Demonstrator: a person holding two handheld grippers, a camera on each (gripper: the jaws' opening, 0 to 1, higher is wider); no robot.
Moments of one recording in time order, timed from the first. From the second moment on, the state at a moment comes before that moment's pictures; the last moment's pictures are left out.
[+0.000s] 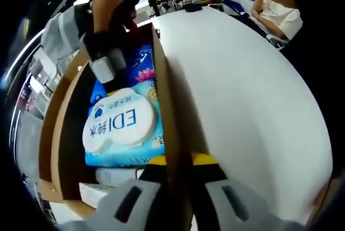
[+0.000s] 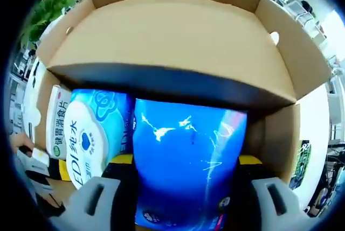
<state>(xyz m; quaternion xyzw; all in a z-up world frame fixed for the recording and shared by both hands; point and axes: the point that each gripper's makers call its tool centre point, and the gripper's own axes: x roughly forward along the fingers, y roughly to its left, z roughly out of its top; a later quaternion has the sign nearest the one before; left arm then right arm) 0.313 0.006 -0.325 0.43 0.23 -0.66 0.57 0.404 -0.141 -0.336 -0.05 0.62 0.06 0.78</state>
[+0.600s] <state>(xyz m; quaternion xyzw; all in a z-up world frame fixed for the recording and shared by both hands) 0.308 0.010 -0.323 0.43 0.23 -0.66 0.57 0.410 -0.144 -0.285 -0.06 0.59 0.06 0.81</state>
